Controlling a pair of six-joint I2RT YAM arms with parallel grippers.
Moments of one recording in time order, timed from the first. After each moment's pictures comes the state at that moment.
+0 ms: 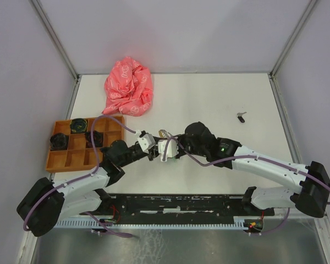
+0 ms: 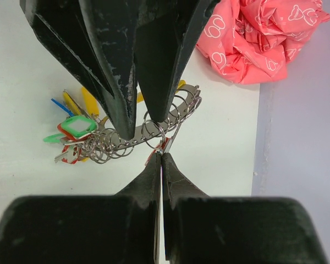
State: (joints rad) left arm -0.72 1.04 0.29 0.79 0.40 0.14; right arm 1.01 1.24 0.95 -0.26 0.00 -0.92
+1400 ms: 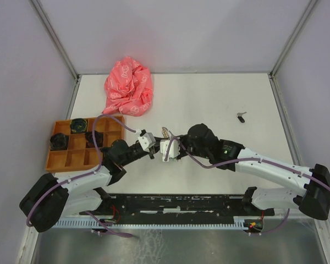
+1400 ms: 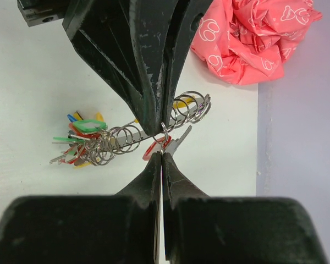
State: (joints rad) left arm -0.72 1.10 0.31 0.88 0.38 0.14; right arm 1.01 1.20 0.93 -0.24 0.00 -0.87
